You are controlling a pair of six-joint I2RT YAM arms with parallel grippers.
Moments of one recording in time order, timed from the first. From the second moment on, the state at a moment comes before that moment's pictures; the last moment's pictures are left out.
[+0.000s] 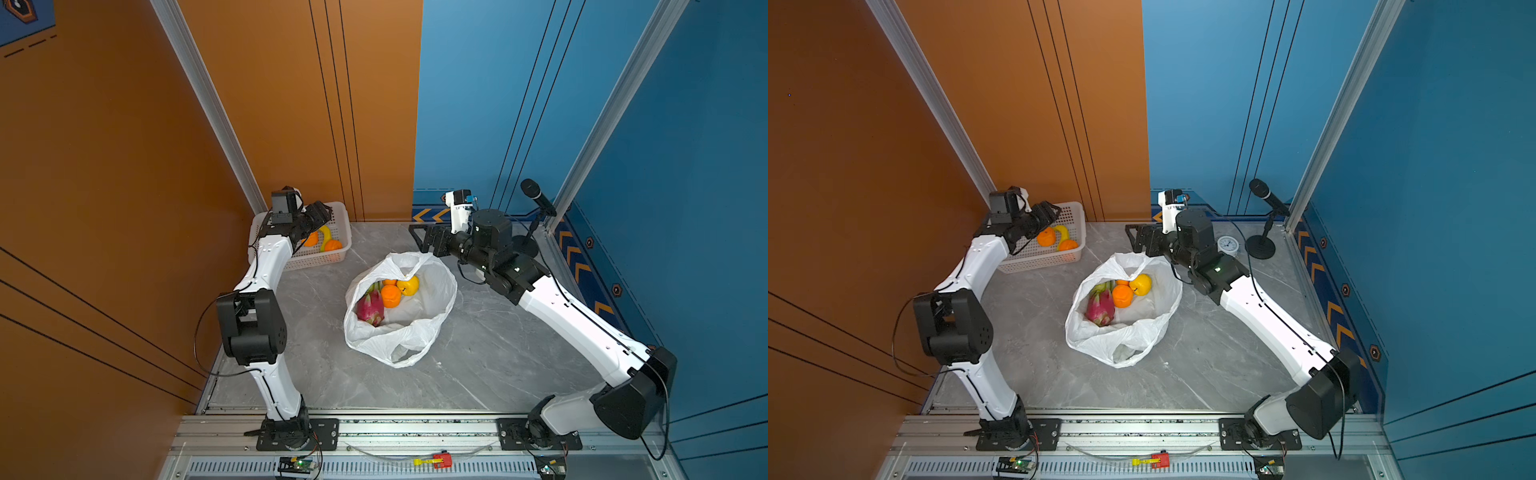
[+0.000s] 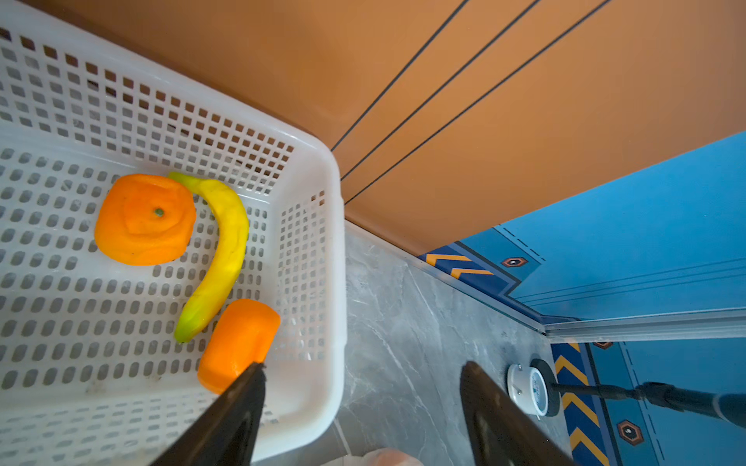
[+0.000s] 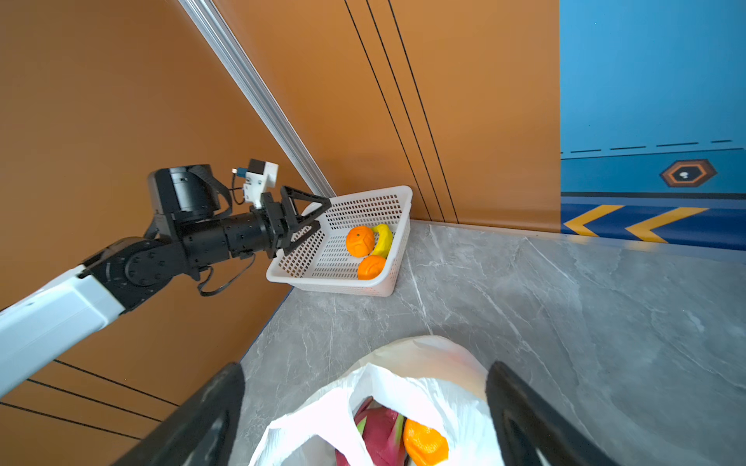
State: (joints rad) left arm 0.07 1.83 1.64 -0.32 0.33 -0.60; right arm 0.62 1.42 1.42 -0.22 -0.09 0.45
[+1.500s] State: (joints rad) left arm -0.38 1.53 1.36 -0.61 0.36 -0.29; right arm 0.79 1.60 1.11 -0.26 0.16 0.63
